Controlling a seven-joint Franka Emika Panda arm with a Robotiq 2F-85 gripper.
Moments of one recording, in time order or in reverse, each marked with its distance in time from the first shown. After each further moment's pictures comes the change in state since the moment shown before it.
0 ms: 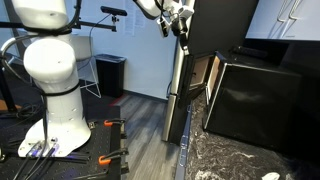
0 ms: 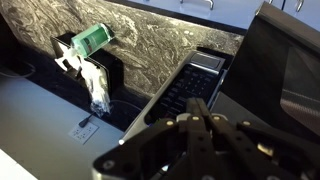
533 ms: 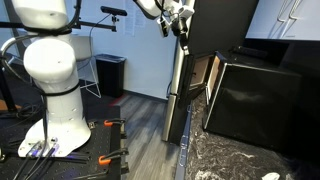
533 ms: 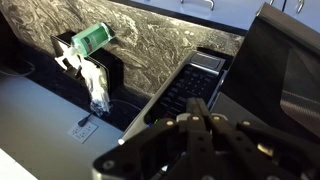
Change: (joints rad) arm 0.000 0.000 0.000 0.000 0.000 -0.001 -0.011
